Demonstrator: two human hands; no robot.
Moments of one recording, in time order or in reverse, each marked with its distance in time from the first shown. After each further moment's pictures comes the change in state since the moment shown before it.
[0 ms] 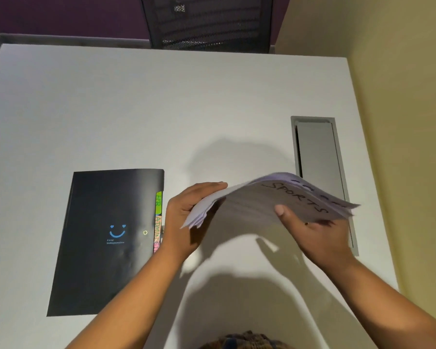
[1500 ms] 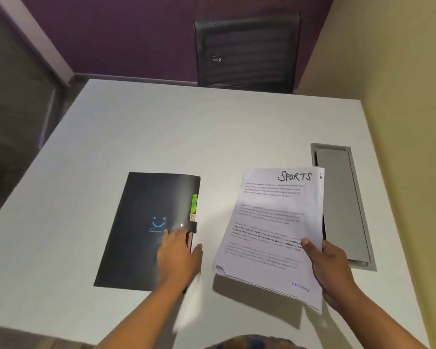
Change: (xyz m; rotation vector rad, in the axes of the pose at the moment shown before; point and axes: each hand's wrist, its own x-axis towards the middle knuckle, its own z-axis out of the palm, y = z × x) left_hand -0.110 -0.061 -0.062 0.789 0.005 -0.550; right_hand -0.086 0.045 -0.005 0.059 0.027 0.749
